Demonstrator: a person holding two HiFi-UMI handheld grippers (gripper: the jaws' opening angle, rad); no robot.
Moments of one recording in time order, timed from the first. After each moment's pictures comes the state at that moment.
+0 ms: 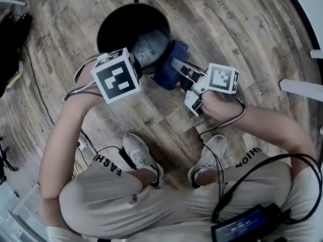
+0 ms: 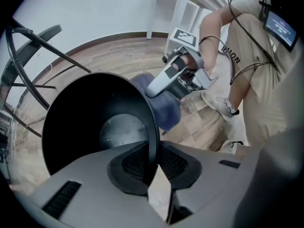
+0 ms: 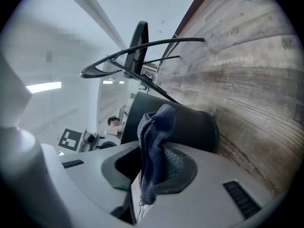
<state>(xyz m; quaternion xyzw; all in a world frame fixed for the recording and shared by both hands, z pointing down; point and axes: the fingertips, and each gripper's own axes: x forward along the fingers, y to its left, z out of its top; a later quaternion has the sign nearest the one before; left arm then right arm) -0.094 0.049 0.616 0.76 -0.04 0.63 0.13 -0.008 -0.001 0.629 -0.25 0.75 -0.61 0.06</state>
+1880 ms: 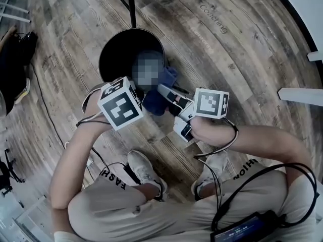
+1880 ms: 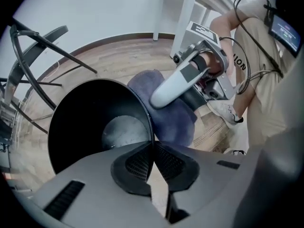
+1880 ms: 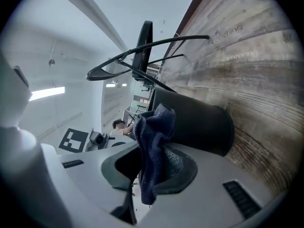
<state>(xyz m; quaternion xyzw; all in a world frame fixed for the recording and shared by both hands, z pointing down) -0.084 0.046 0.607 0.76 -0.09 0.64 0.13 -0.033 0.010 0.585 -0.24 0.75 -0.61 0.09</state>
